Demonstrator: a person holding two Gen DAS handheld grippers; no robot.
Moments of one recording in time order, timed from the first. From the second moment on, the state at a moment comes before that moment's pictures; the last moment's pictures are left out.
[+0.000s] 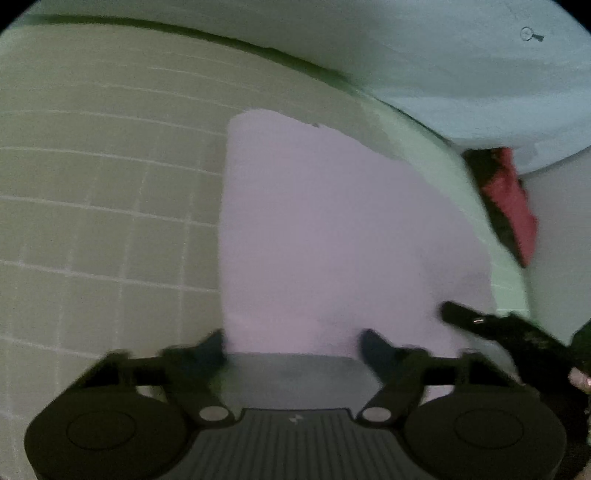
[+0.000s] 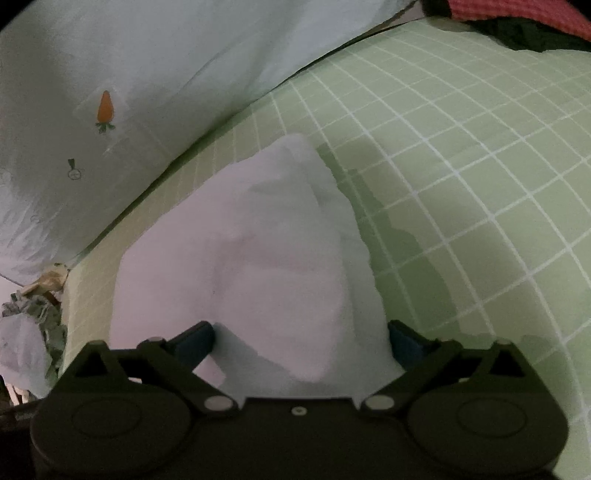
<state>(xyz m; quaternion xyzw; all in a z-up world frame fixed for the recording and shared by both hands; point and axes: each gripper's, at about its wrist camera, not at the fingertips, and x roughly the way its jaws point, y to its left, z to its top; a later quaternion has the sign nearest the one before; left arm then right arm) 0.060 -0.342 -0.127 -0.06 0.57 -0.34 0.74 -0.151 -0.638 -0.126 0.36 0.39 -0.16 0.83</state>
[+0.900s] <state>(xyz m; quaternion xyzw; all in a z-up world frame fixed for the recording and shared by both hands) -0.045 -0.621 -0.007 -0.06 0.40 -0.56 0.72 -0.289 -0.805 0.003 0.39 0.17 -0.25 0.87</state>
